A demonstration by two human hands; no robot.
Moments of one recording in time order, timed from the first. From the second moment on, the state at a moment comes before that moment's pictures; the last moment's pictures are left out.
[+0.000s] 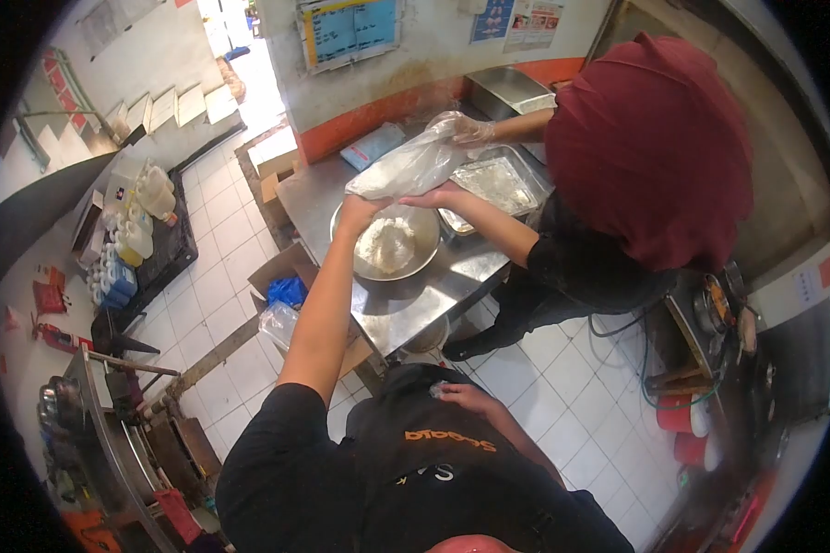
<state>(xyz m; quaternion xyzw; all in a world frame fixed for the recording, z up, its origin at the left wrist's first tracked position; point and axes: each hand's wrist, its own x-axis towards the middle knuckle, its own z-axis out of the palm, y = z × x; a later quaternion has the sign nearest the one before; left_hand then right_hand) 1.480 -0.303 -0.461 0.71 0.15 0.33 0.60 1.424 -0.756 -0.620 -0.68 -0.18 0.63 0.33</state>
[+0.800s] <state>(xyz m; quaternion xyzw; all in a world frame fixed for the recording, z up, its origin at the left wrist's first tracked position) 1.487 -0.299 -0.453 0.66 0.18 0.38 0.62 1.427 -0.756 -0.622 -0.68 -0.19 0.62 0.33</state>
